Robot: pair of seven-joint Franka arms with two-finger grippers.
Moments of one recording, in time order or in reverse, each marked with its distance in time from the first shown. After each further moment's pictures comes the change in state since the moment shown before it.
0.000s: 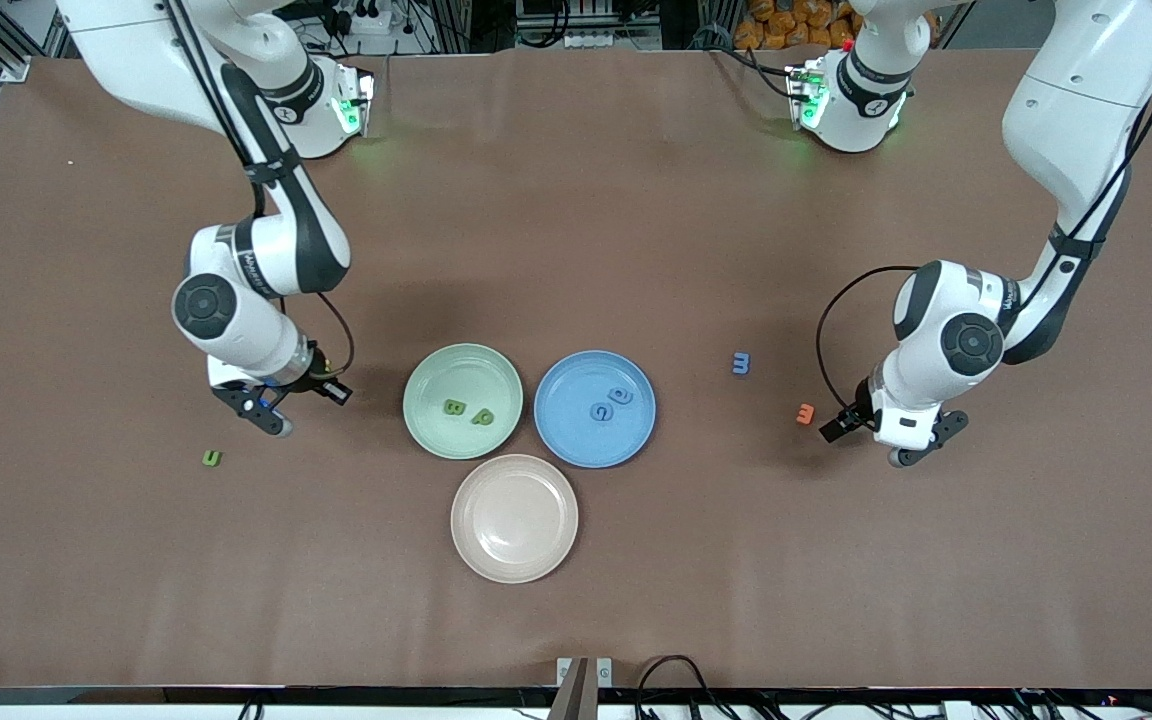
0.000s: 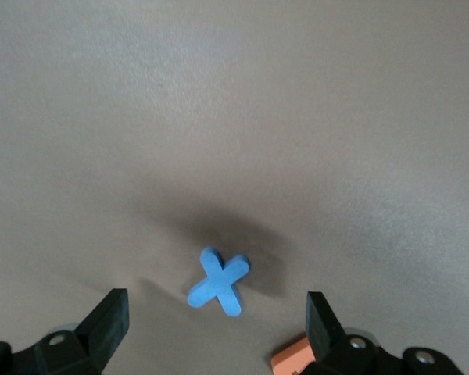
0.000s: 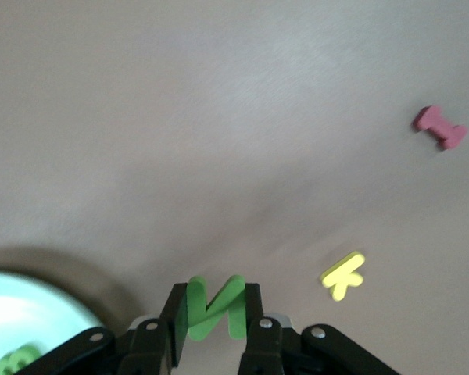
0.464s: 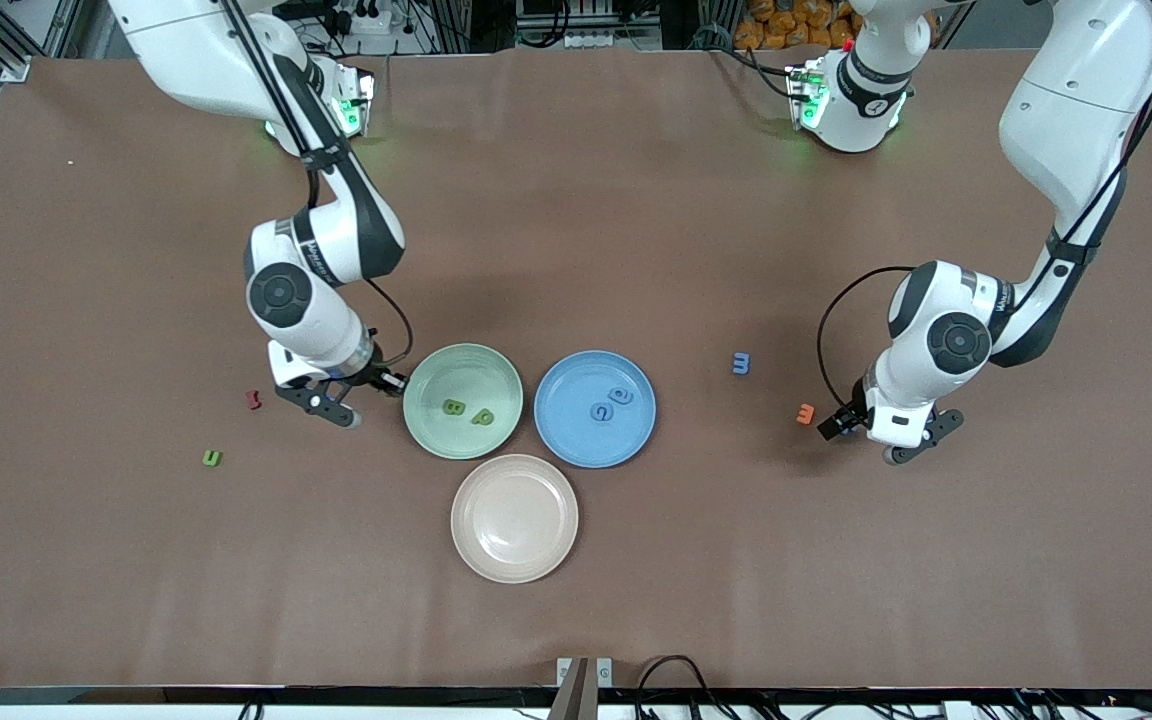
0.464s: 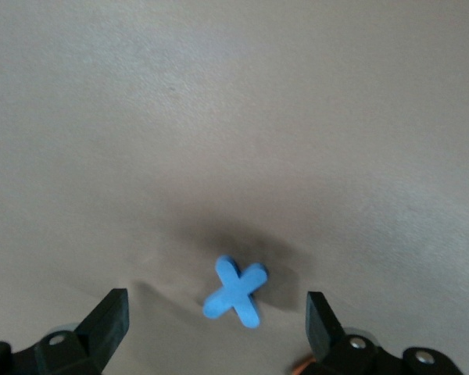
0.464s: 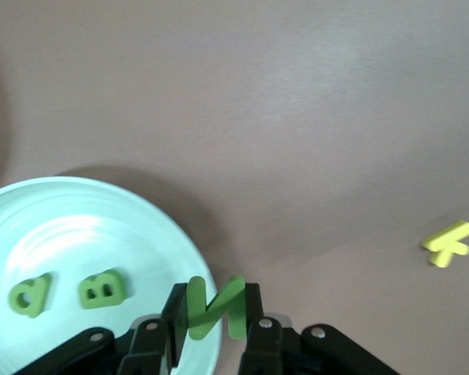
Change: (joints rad) left arm 0.003 0.010 0.002 -0.006 0.083 0.000 -0.039; right arm 0.131 0.046 0.004 0.067 0.001 0.000 -0.001
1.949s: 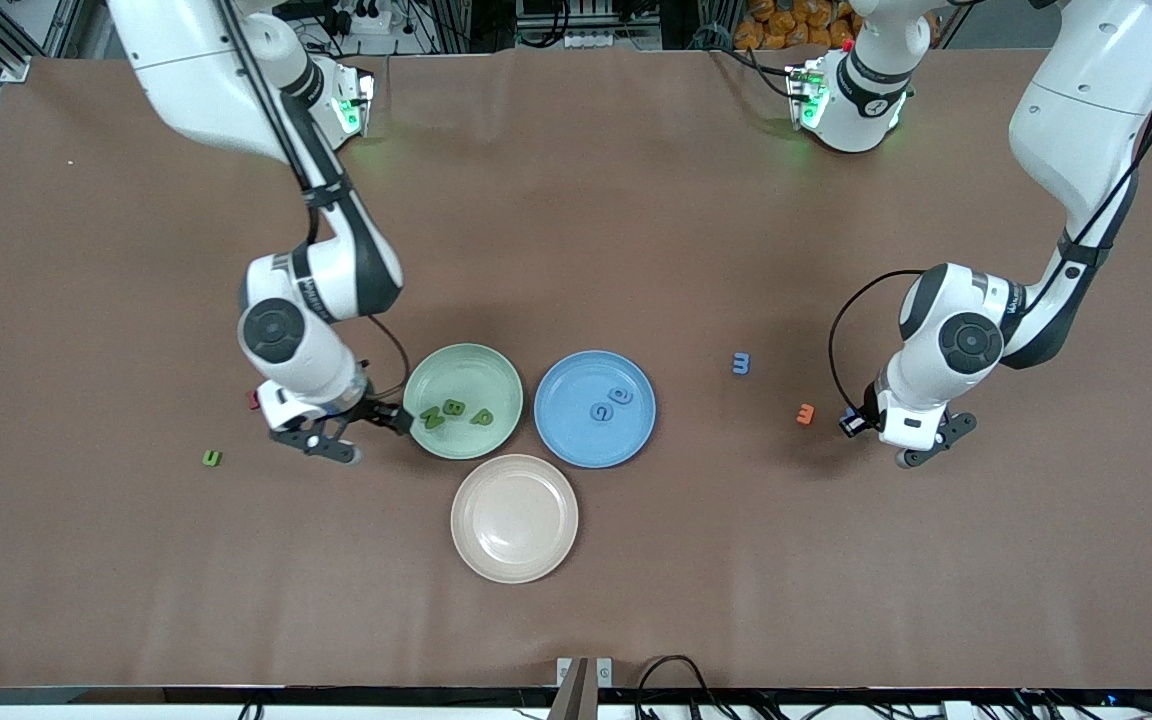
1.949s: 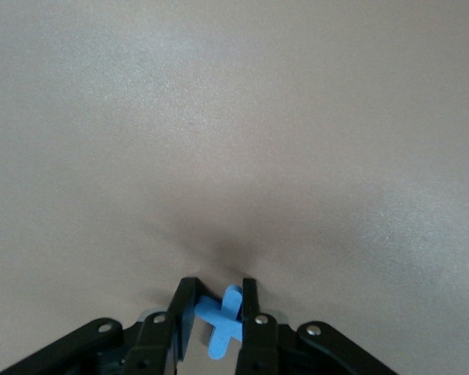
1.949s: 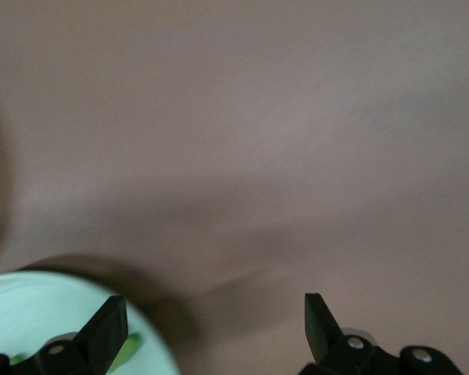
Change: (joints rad) left arm 0.026 0.006 0.001 0.003 0.033 0.025 0.004; right arm -0.041 0.103 -0.044 0.144 0.001 0.000 -0.203
